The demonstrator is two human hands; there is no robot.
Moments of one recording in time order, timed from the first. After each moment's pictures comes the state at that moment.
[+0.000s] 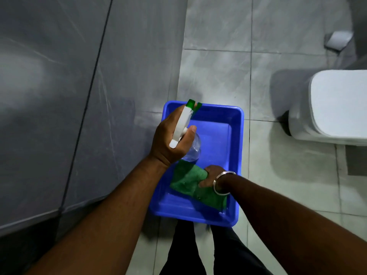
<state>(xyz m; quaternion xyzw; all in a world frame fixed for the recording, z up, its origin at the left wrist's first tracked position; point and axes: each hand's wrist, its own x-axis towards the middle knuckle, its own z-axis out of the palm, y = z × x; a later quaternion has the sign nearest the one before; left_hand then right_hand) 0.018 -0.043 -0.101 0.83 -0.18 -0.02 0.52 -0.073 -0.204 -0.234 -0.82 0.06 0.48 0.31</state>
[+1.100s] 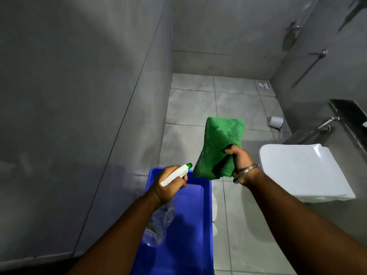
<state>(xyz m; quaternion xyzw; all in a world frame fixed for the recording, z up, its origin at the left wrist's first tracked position) 0.026 -0.087 0.010 0.74 -0.12 -0.22 0.62 0.028 -0.321 0.030 -0.53 0.31 0.02 0.79</state>
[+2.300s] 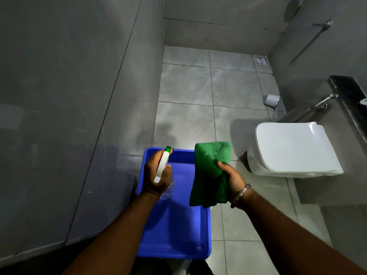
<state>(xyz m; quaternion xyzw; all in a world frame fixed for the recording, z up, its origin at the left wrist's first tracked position) 0.014 -0.069 -0.064 0.80 -0.10 0.02 0.59 -0.053 -0.292 -0.056 -0.44 0.34 0.14 0.82</state>
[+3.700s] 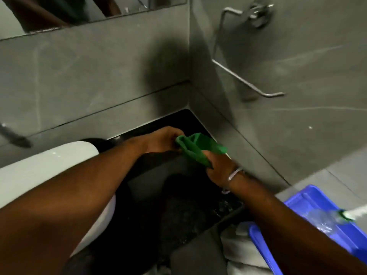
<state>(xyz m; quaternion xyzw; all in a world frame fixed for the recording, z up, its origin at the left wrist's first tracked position) -0.242 0.430 0.078 0.88 0.13 -0.10 0.44 -0.148 0.209 0.055 -0.81 -0.46 0.22 0.27</state>
